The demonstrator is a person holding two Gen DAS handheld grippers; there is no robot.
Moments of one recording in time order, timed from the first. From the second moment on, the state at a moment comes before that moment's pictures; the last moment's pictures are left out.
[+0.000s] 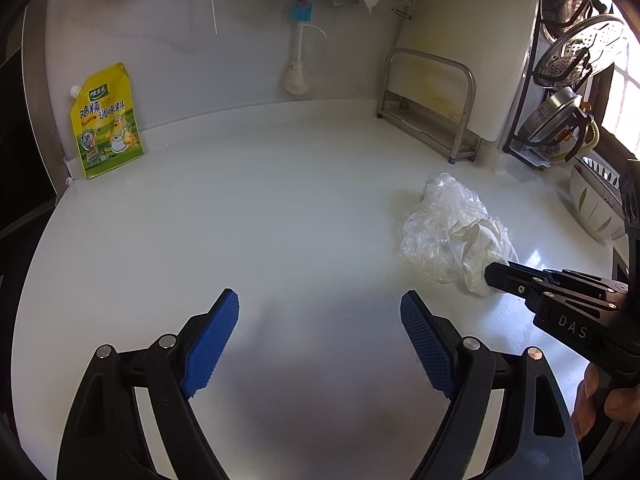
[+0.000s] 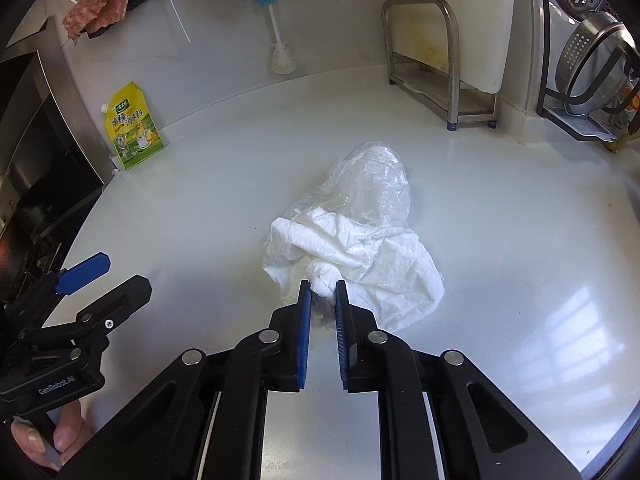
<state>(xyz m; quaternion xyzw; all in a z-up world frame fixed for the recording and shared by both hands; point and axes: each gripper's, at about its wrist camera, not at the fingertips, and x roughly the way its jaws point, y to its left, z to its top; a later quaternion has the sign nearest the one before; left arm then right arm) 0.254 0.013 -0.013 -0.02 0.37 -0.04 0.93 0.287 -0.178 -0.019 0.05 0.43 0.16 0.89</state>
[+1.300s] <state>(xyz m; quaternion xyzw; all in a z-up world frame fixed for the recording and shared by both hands) 0.376 -0.126 -0.047 0.05 0.44 -0.07 0.89 0.258 -0.310 -0.006 0.20 0.37 0.07 0.91</state>
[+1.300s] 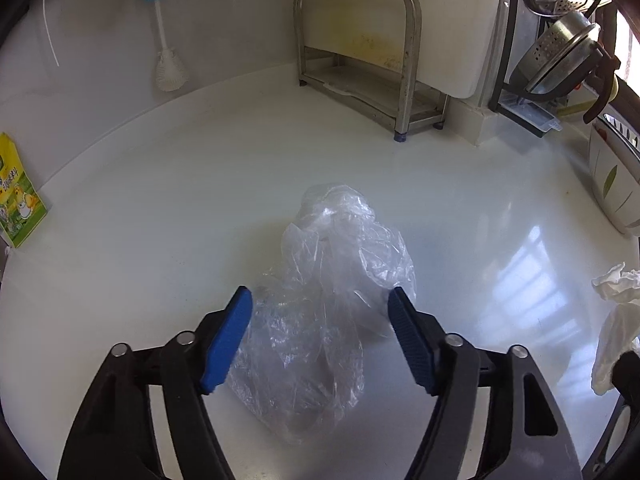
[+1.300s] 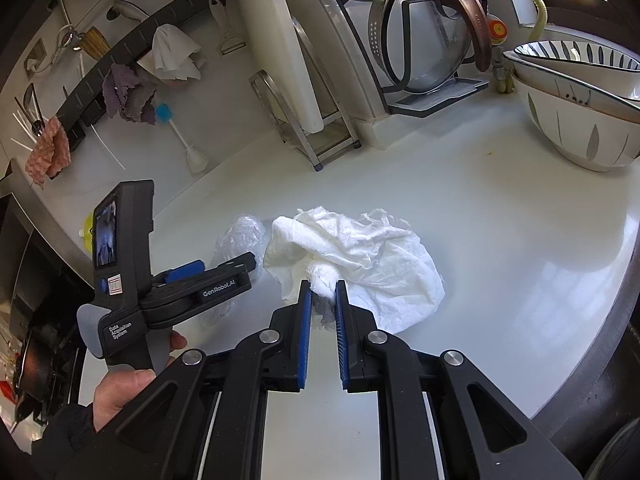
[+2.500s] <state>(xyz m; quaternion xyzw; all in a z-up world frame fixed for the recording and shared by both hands) 0.175 -0.058 0.030 0.07 0.37 -0.12 0.92 0.106 -0.277 0.010 0.17 0.37 0.06 0.91</state>
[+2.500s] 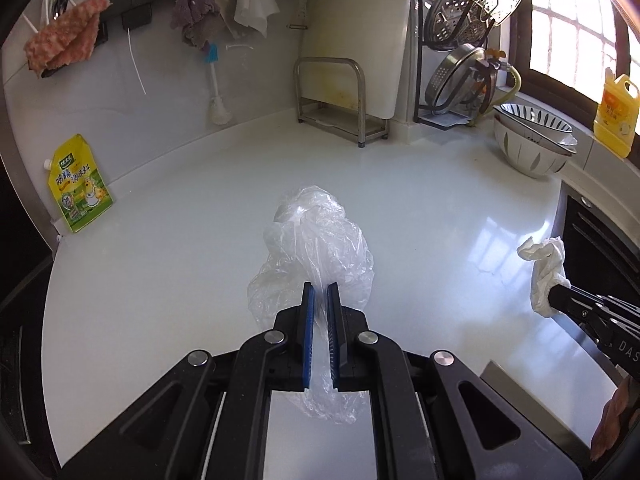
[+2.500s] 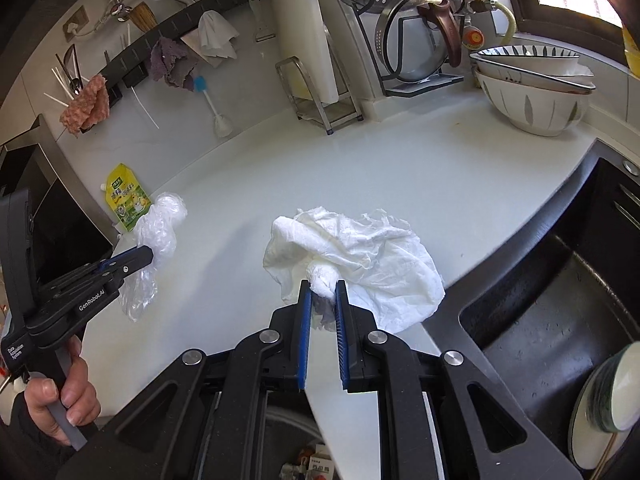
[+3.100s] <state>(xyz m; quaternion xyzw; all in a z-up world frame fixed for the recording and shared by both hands) 0.040 -0.066 0.018 0.07 0.36 -0.17 0.92 -0.022 -0.250 0.015 0.16 0.37 0.05 0.91</state>
